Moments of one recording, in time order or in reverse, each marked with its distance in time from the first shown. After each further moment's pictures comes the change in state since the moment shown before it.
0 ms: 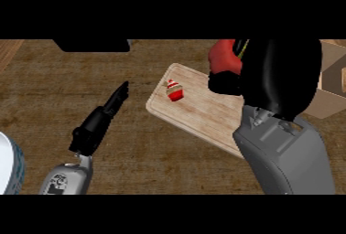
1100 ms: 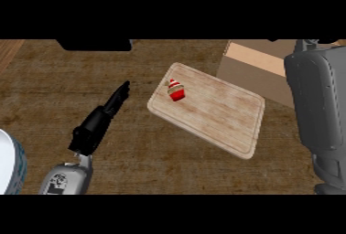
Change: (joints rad) left arm -0.004 -0.005 0.008 -0.004 -0.008 -0.022 0.006; right arm -0.165 -0.207 -0.357 0.526 -0.064 -0.255 -0.217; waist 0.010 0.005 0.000
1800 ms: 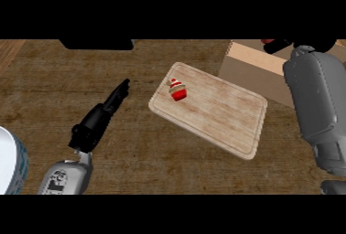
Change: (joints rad) left arm -0.020 0.000 0.015 0.022 -0.001 -0.009 -0.016; right arm -0.012 -0.031 -0.144 0.422 -0.092 -0.265 -0.115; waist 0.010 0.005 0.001
